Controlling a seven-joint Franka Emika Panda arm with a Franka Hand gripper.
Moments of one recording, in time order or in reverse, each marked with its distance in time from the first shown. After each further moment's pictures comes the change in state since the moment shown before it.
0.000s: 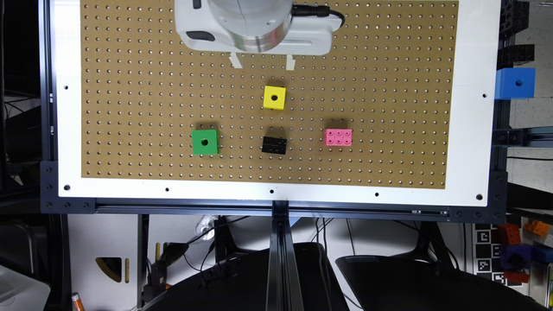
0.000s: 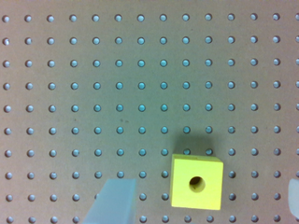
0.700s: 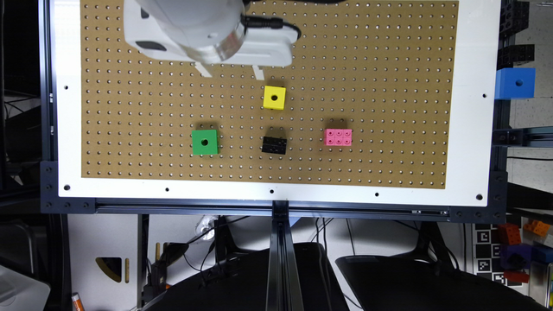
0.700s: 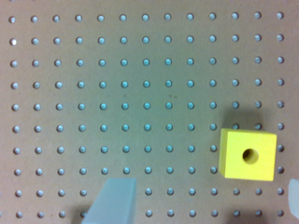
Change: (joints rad) arm -0.104 0.084 -0.002 0.105 -0.010 0.001 -0.093
